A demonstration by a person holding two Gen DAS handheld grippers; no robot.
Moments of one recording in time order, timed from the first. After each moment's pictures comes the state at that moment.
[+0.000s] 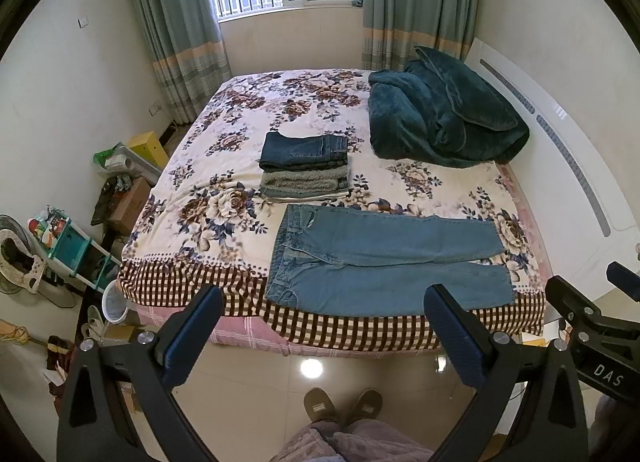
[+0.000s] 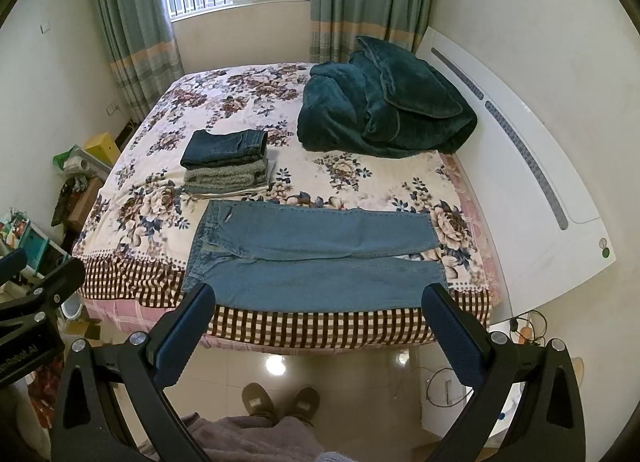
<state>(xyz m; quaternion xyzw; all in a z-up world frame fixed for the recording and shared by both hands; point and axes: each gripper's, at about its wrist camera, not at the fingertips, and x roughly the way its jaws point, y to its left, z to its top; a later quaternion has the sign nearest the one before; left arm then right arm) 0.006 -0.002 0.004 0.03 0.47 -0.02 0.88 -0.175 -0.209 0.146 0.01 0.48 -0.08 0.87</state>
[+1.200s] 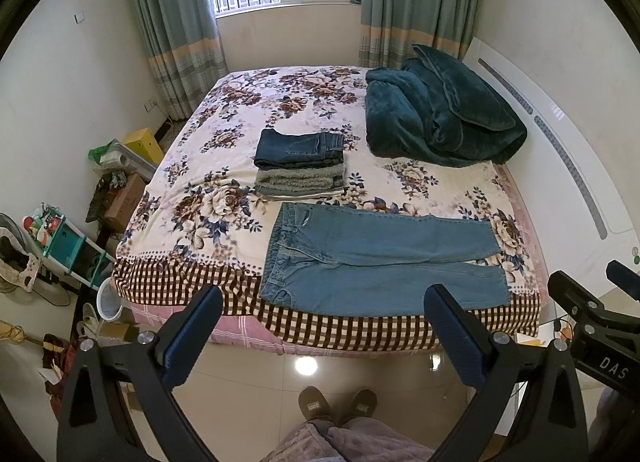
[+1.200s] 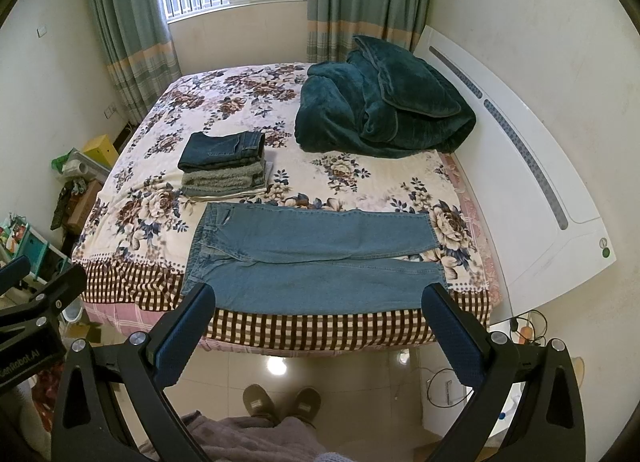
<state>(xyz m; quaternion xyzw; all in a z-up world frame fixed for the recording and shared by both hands) 0.014 -0.019 0.007 0.02 0.47 -0.02 0.88 -0.170 -0.212 0.150 0.01 0.48 -0.08 0.87</state>
